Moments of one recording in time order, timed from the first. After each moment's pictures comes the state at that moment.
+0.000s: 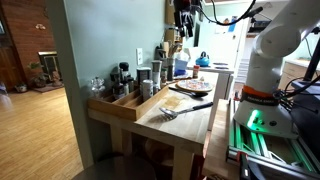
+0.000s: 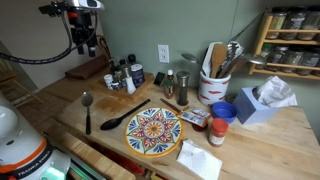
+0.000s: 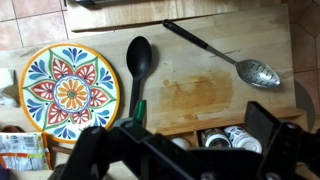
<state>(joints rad) -0.03 -0.54 0.02 -2.34 -0.02 1.57 0.11</state>
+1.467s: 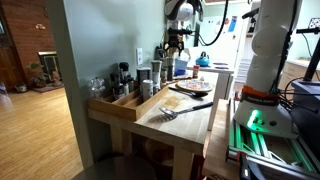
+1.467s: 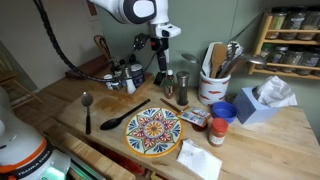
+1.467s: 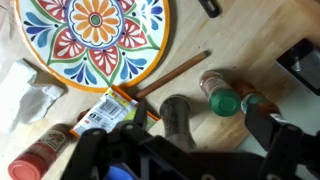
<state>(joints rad) -0.25 0.06 -0.22 -2.07 -0.02 2.13 0.47</state>
